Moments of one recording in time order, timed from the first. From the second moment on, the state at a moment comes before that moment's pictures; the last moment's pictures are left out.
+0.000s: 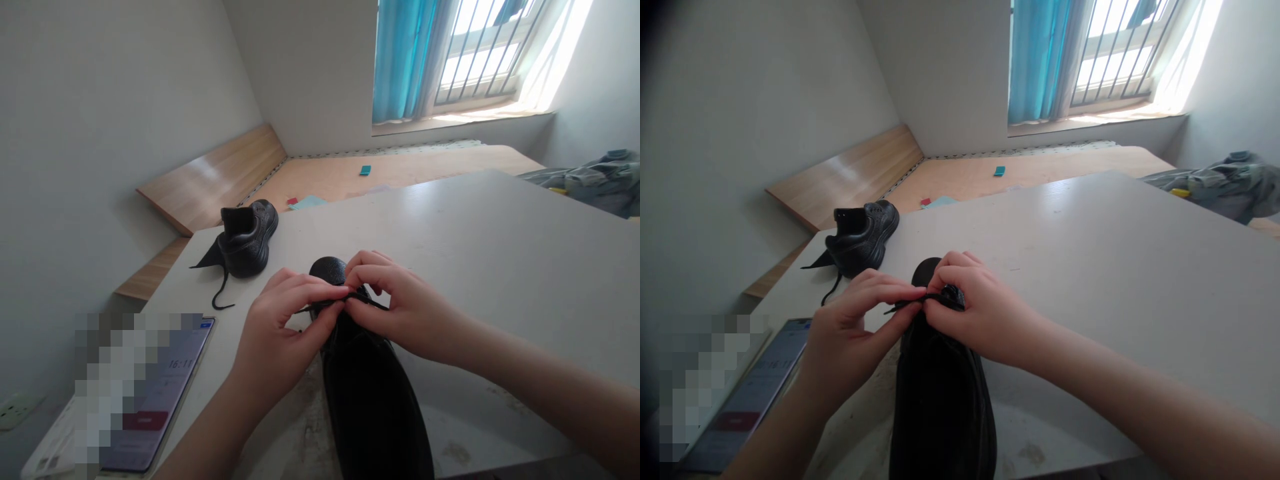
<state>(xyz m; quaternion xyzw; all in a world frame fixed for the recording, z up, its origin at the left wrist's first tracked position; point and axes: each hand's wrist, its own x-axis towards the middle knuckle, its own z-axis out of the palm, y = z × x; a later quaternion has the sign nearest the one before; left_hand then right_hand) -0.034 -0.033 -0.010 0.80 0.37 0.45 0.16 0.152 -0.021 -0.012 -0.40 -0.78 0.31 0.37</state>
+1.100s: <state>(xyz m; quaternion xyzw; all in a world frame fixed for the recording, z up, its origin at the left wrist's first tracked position) -0.042 -0.031 -0.005 0.86 0.30 0.41 -0.01 0.154 -0.016 -0.009 -0.43 -0.60 0.55 0.38</state>
